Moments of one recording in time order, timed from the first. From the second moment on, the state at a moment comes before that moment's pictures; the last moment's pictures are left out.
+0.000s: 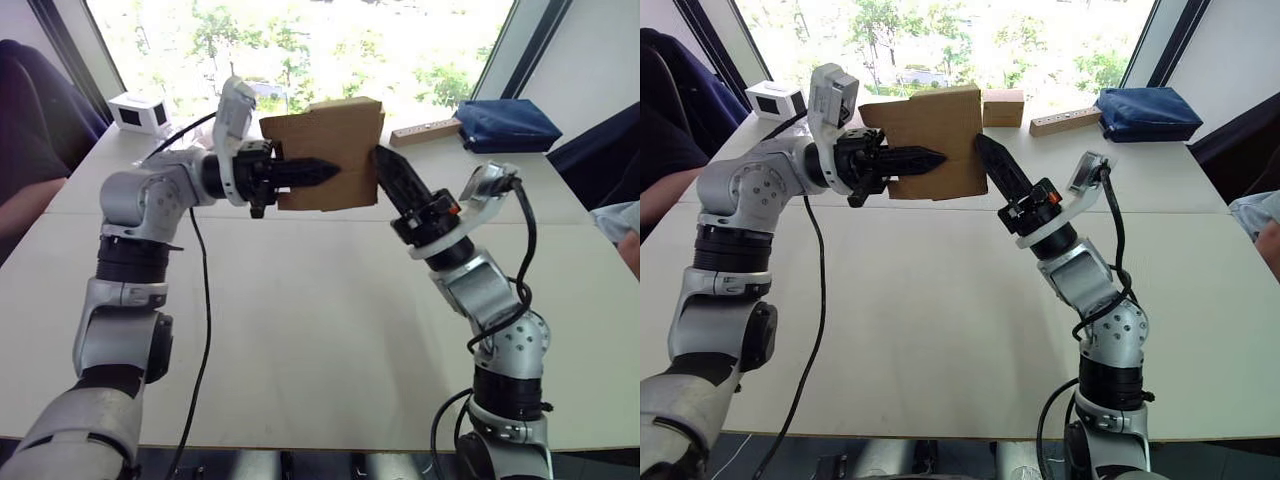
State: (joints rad) left arm -1.05 0.48 0.02 0.27 -0.69 0.80 -1.29; right arm -0.43 -0.10 -0.17 -0.35 1.40 0.60 0.19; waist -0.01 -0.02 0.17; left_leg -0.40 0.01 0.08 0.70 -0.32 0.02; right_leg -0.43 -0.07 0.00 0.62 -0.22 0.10
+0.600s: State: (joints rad) left arm -1.05 0.47 0.03 0.27 -0.69 0.80 -1.28; right arm -0.39 -0.20 -0.22 -0.39 1.45 0.61 0.18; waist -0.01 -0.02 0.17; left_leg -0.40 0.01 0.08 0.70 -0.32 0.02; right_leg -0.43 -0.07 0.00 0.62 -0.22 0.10
